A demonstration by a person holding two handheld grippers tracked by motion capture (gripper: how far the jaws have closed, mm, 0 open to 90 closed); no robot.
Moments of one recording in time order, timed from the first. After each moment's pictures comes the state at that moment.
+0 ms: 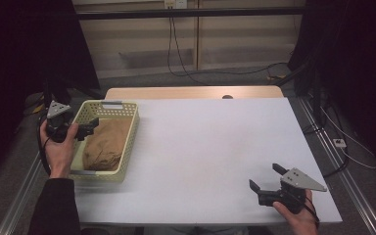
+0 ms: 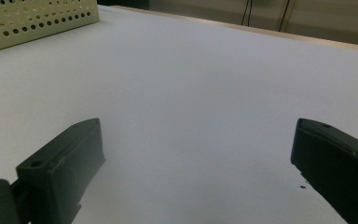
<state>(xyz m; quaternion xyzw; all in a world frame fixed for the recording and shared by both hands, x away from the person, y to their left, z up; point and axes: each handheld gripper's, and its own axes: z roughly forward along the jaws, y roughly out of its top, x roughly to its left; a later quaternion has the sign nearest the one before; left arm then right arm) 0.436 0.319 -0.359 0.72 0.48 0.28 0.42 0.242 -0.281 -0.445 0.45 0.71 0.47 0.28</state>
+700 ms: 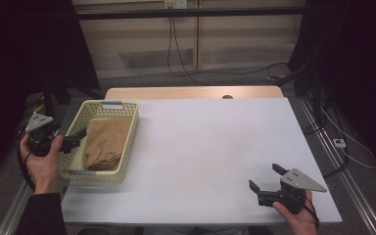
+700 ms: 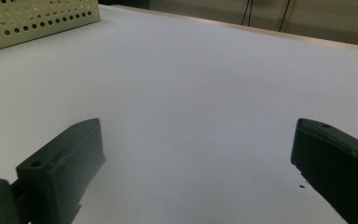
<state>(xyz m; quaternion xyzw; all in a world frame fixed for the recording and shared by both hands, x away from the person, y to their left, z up) 0.394 0.343 -0.350 0.71 0.48 0.30 0.42 0.241 -0.281 -0.444 0.45 0.71 0.47 0.28</state>
